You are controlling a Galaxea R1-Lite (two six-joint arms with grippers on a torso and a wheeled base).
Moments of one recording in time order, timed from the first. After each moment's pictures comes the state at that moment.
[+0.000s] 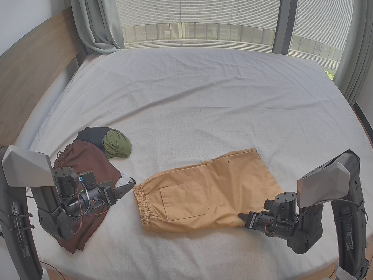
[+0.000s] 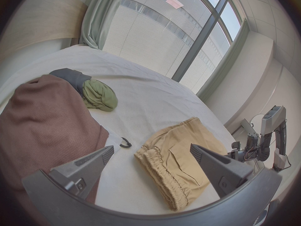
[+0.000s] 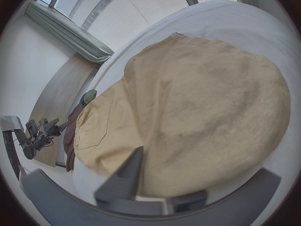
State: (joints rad) left arm -0.08 2.29 -0.41 -1.55 -0.47 -0.23; right arm 0.42 2.51 -0.40 -1.54 0.13 0.58
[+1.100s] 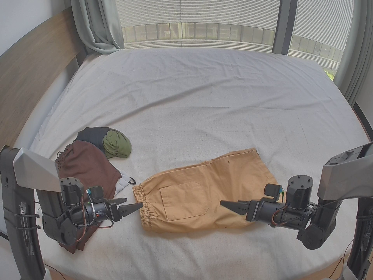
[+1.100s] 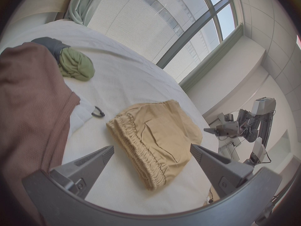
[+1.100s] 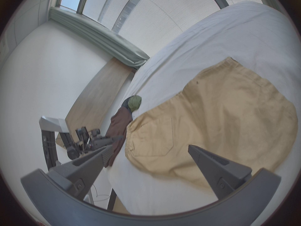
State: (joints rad) left arm -0.08 2.39 -0.37 -1.55 -0.71 -0.24; right arm 0.45 2.25 -0.38 -1.54 0.37 0.60
